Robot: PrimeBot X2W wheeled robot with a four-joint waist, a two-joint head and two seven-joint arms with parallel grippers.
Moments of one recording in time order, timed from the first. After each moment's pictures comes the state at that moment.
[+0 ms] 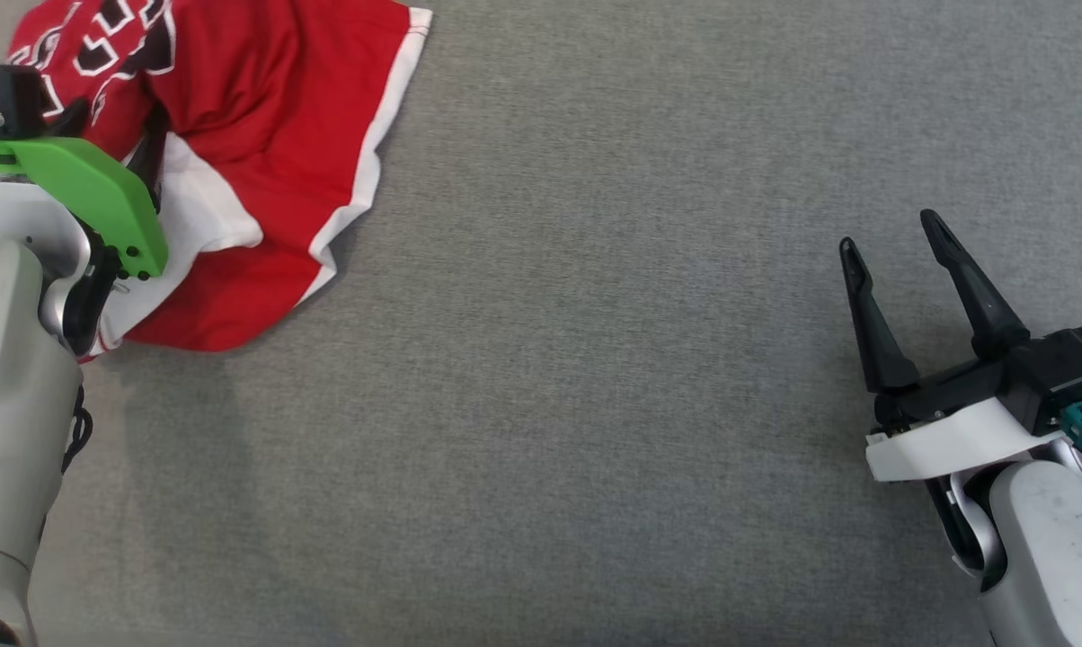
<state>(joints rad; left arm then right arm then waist) -0.99 0.40 -0.49 0.92 -0.61 -0.13 0.05 -0.23 -0.26 0.12 0.02 0.14 0.13 -0.26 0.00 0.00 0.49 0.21</state>
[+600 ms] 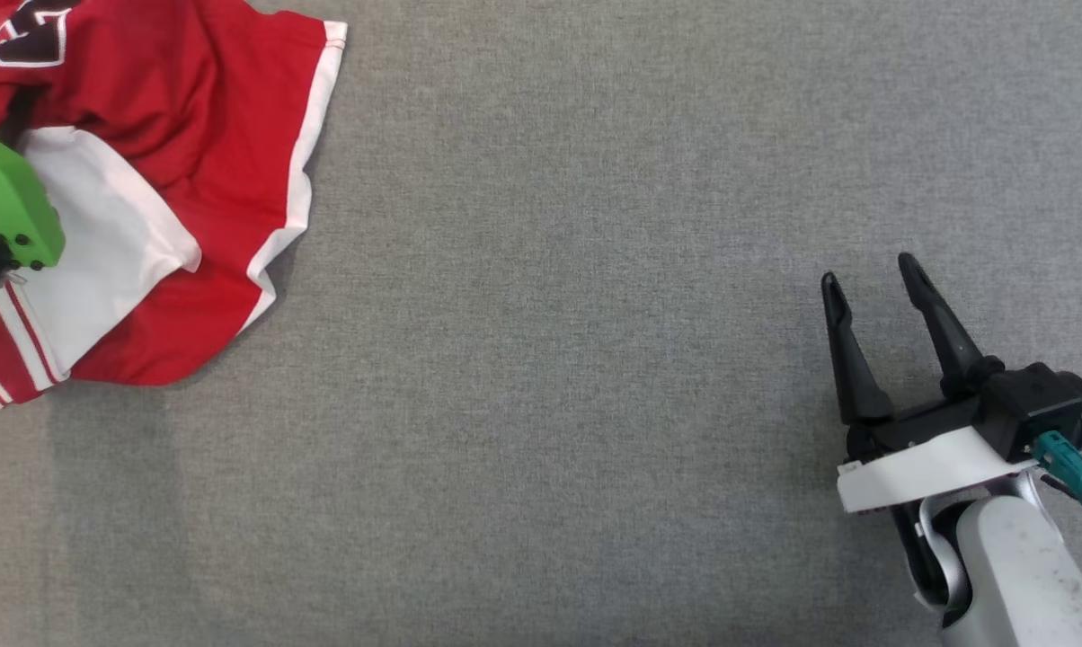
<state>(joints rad) -1.01 0.58 -0.63 0.83 -0.80 -0.13 0.08 -0.18 -0.17 0.09 0.05 0.16 0.13 -0.26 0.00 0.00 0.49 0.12</state>
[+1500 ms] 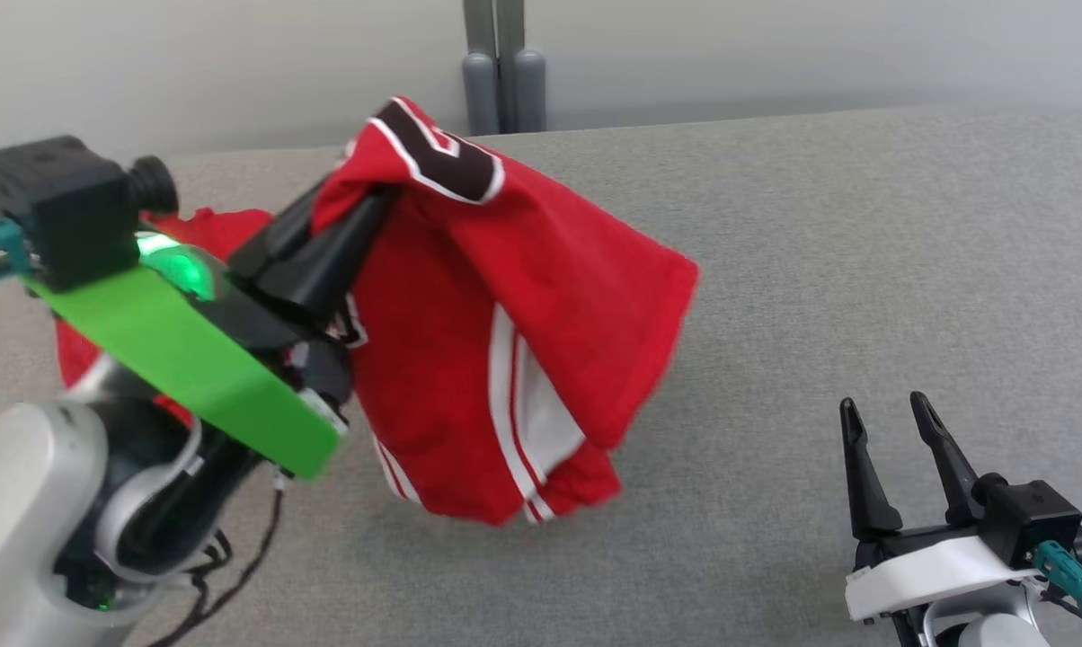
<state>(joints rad) -0.63 0.65 -0.59 -0.42 -1.12 0.11 0.21 0.04 -0.07 0.01 0.07 0.18 0.13 -0.26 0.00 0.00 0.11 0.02</state>
